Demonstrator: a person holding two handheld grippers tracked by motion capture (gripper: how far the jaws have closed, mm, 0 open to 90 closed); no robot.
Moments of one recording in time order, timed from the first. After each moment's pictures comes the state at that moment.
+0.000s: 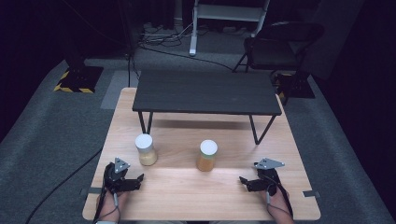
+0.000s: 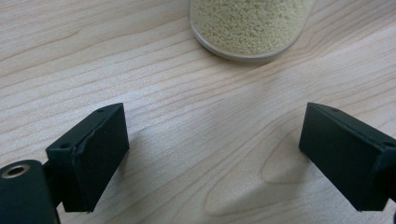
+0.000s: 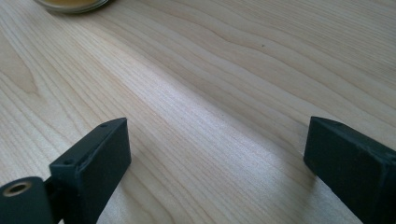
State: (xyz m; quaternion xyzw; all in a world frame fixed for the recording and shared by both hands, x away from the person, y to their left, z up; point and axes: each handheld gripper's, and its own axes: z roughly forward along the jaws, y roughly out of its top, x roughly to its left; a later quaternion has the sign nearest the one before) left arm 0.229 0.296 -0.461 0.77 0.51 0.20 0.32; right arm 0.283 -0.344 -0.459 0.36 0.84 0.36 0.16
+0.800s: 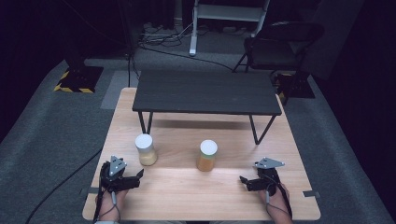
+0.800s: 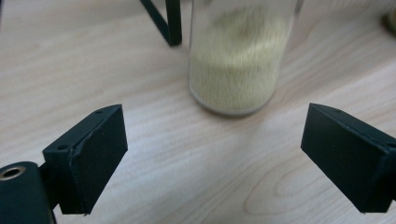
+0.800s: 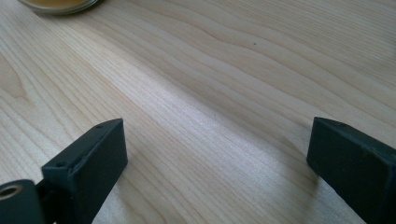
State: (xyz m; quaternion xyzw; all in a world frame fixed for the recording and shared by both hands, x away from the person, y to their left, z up) left arm 0.199 0.305 -0.458 0.73 0.48 0.26 0.41; right arm 0.282 -0.341 -0.459 0.38 0.84 0.36 0.17
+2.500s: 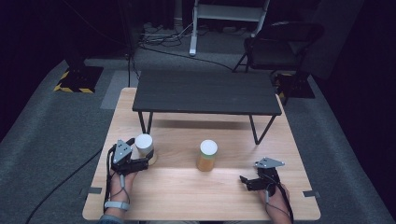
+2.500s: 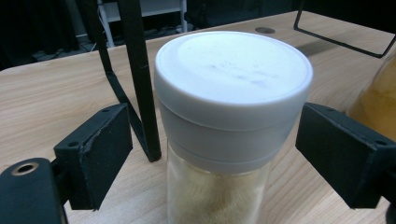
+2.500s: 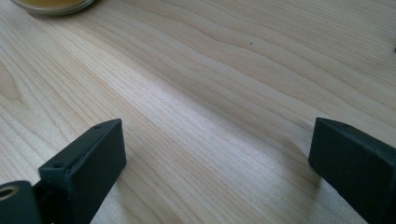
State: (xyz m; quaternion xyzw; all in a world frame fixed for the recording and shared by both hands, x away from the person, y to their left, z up) left arm 0.242 0.296 -0.461 0.71 0.42 0.28 0.49; right arm 0.282 -0.340 -0.459 0.38 0.84 0.35 0.17
